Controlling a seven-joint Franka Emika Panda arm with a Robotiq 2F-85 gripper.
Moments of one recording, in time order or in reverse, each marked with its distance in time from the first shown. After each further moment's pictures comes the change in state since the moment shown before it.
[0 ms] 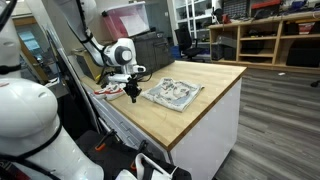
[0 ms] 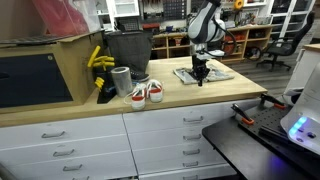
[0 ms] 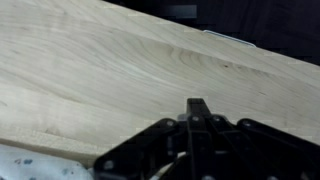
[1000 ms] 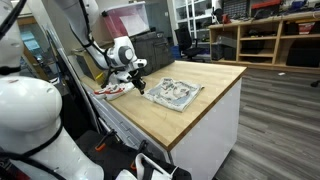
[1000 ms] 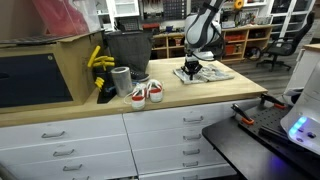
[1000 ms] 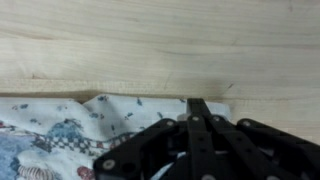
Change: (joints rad) arm 0.127 0.070 -0.126 0.076 -0.168 0.233 0.393
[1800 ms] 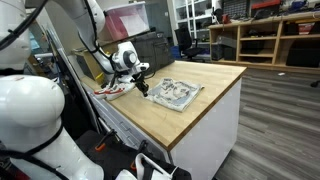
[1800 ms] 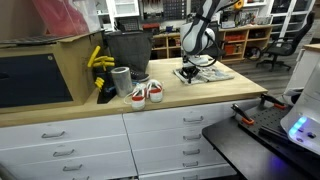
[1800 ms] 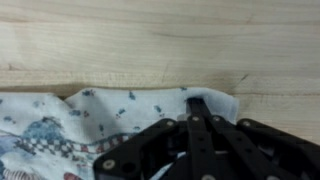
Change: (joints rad) arm 0.086 0.122 -0.082 0.099 -0.026 -0.008 0.056
